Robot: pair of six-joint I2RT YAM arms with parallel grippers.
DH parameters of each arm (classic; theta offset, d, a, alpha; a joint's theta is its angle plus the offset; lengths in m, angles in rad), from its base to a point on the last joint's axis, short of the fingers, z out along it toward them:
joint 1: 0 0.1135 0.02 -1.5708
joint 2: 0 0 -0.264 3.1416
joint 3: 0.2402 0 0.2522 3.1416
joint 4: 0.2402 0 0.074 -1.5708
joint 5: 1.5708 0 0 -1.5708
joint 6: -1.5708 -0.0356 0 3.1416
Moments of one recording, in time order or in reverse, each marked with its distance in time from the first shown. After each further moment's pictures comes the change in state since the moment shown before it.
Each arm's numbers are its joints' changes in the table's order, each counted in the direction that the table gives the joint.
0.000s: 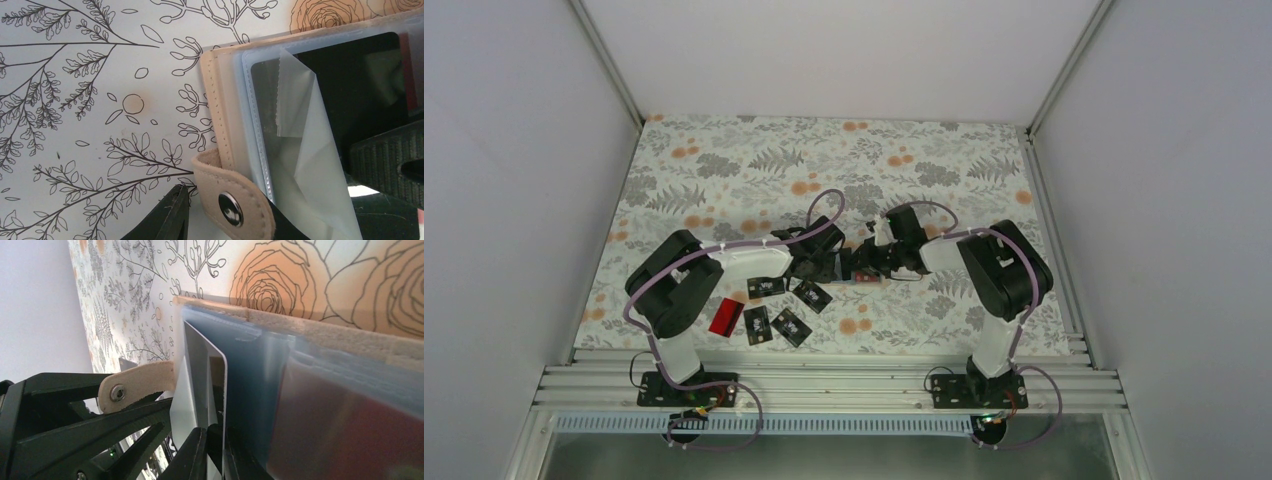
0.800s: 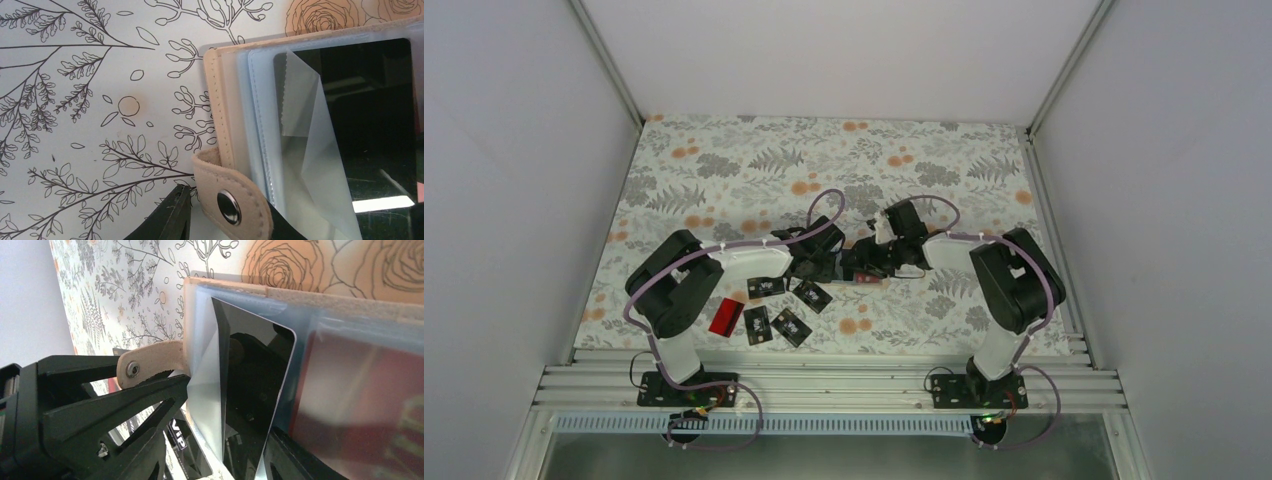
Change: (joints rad) left arm 0.000 0.000 0.000 -0.005 0.005 0.000; right arm 0.017 -0.089 0.050 0.223 0.064 0.050
